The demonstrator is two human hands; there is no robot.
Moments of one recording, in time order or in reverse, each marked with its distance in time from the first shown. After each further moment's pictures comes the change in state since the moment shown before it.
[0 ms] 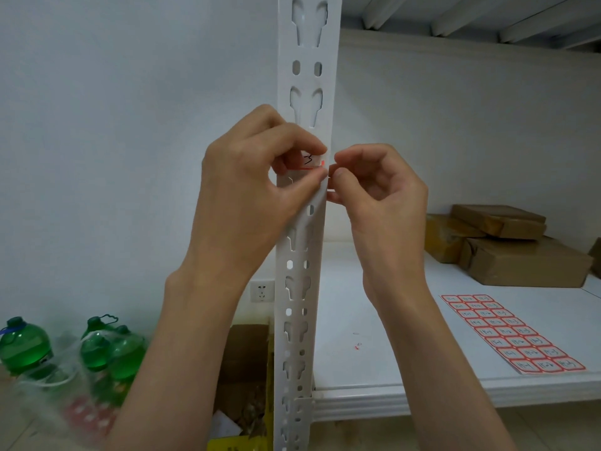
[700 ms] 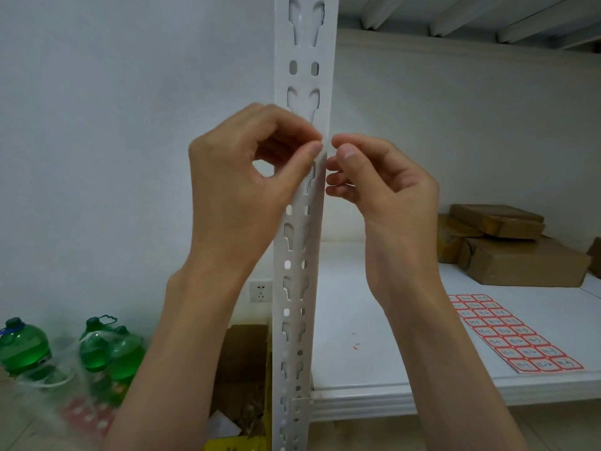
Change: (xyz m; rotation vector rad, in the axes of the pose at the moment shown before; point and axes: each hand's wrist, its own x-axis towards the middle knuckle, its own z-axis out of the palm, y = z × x) left_hand 0.002 0.013 -0.003 -0.145 0.084 -0.086; right_hand 0.002 -0.010 -0.007 0.189 -0.058 0.041
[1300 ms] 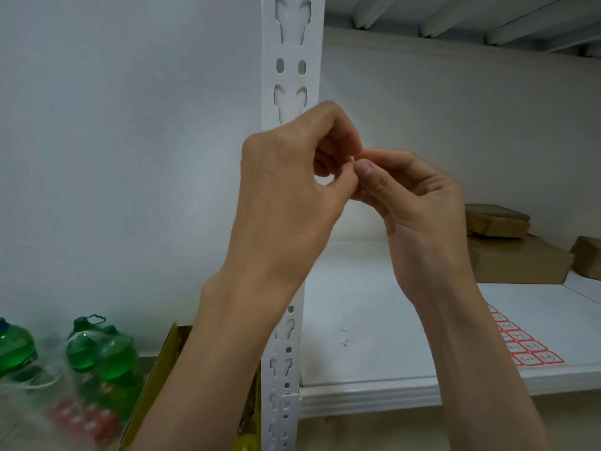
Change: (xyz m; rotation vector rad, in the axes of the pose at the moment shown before) left_hand -0.003 0.036 0.024 -0.067 -0.109 -0.063; right_hand 0.006 -0.001 -0.038 0.122 -0.072 0.018
